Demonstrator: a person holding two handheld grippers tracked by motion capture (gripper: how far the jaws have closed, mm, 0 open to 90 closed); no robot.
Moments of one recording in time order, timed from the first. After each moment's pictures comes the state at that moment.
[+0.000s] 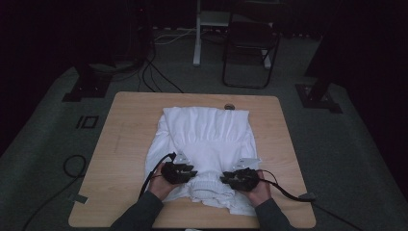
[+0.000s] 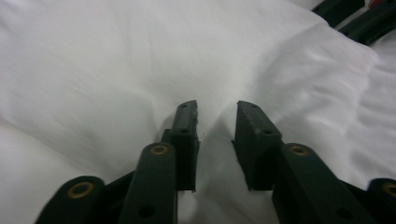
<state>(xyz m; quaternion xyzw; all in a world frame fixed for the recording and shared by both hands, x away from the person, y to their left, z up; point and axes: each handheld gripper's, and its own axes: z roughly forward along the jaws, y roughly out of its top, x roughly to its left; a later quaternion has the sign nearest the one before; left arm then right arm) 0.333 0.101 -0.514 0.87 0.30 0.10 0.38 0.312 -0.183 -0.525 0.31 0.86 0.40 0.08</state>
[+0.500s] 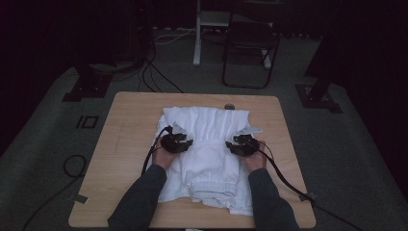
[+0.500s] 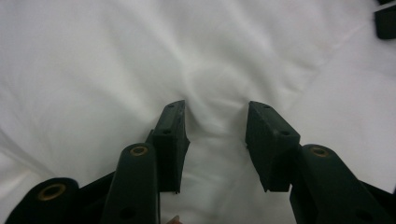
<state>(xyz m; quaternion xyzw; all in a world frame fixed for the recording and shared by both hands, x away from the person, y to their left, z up) 0.434 0.115 -0.534 0.83 0.39 0.15 0.37 0.424 -0.190 -0.530 0.42 0.80 0.38 0.18</state>
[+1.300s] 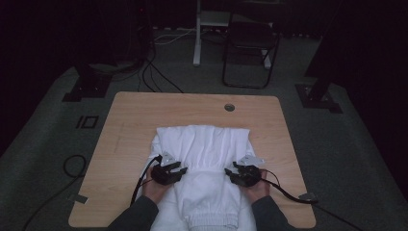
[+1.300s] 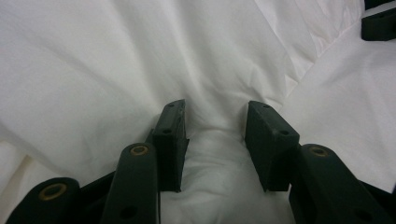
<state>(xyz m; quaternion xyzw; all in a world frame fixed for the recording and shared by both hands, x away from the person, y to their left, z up) 0.318 0.132 -0.543 0.82 0.39 0.13 0.39 0.319 -0.188 -0.548 0.40 0.81 0.39 0.18</state>
